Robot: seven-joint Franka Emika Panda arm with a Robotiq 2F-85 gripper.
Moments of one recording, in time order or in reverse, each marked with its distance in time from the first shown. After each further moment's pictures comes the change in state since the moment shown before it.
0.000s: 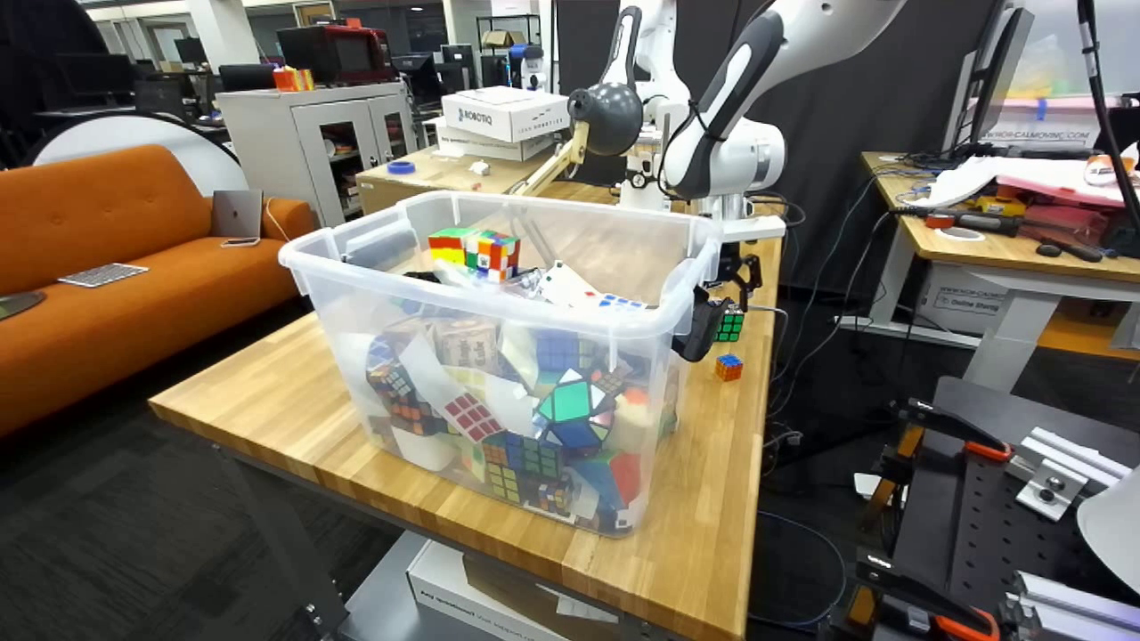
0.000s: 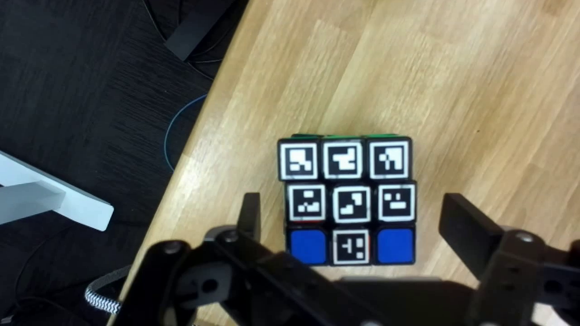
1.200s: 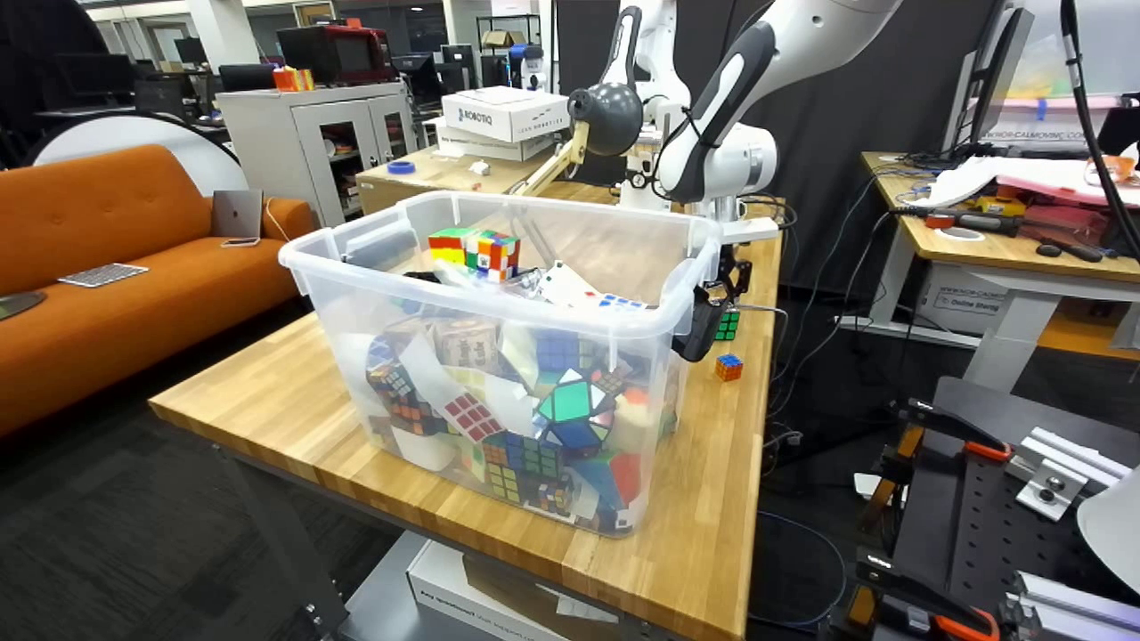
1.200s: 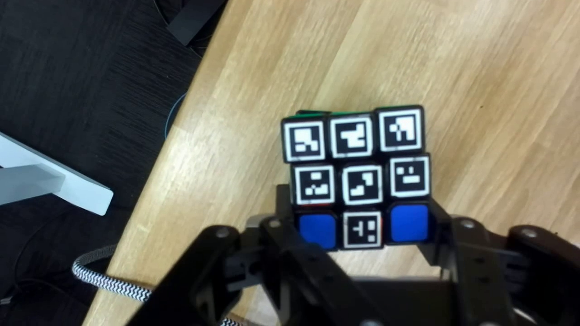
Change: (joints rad) arm 0.002 0.041 -0.001 0.057 -0.021 -0.001 0.000
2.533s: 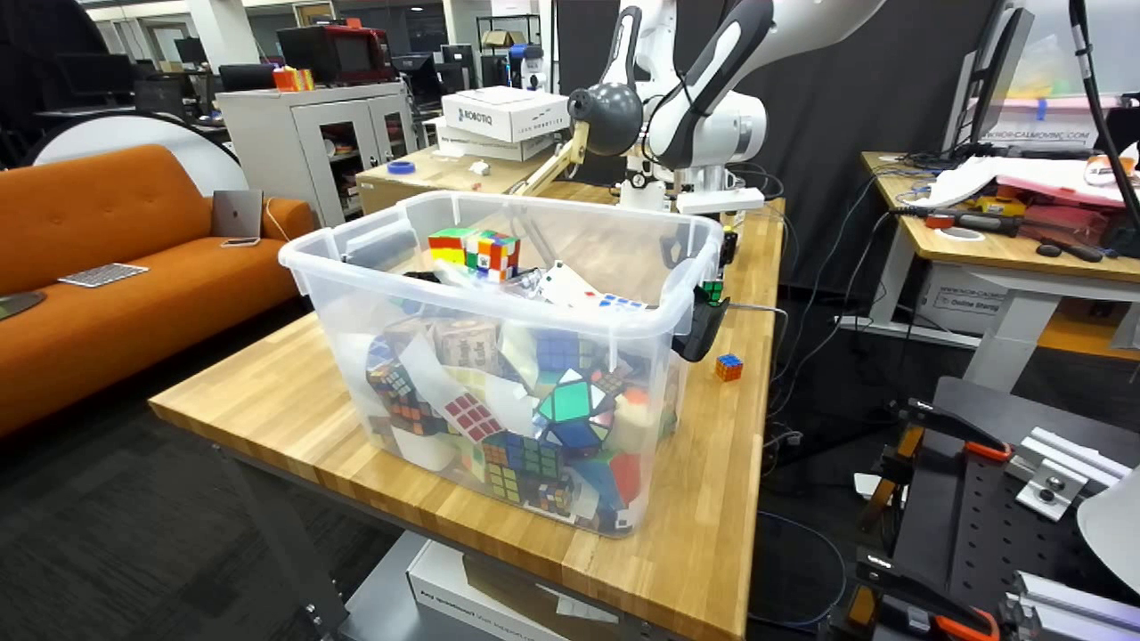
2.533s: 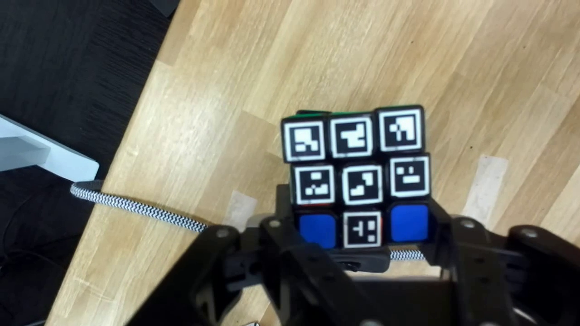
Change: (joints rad) arm -0.011 -0.014 0.001 0.117 0.007 -0.073 0.000
